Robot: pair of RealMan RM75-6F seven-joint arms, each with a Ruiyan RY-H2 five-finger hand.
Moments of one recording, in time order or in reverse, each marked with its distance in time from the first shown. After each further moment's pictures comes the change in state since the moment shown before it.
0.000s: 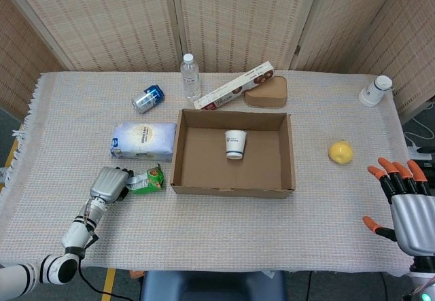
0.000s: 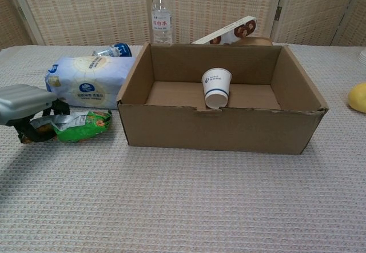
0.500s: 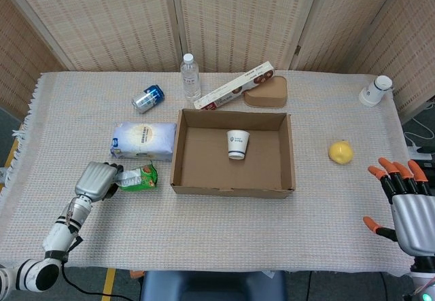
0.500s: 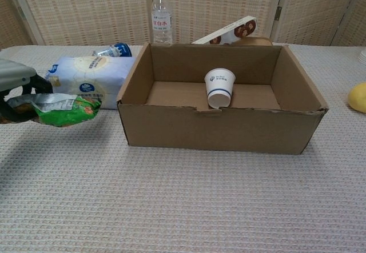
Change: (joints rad) left arm 0.016 0.209 -0.012 -0.224 0.022 0.057 0.018; right arm 0.001 0.006 -0.001 -0.001 0.004 -0.003 0.010
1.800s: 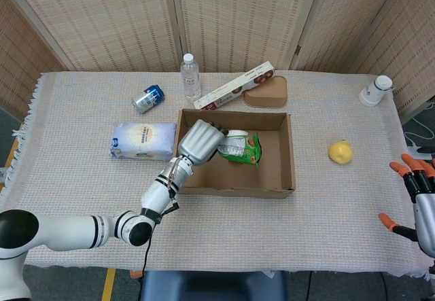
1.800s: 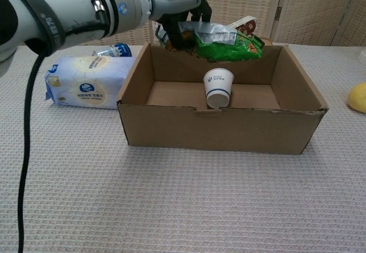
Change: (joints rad) left arm -0.612 -0.306 -0.211 0.112 -0.315 -0.037 0.277; right arm -0.029 0.050 0.014 0.025 0.009 0.064 0.102
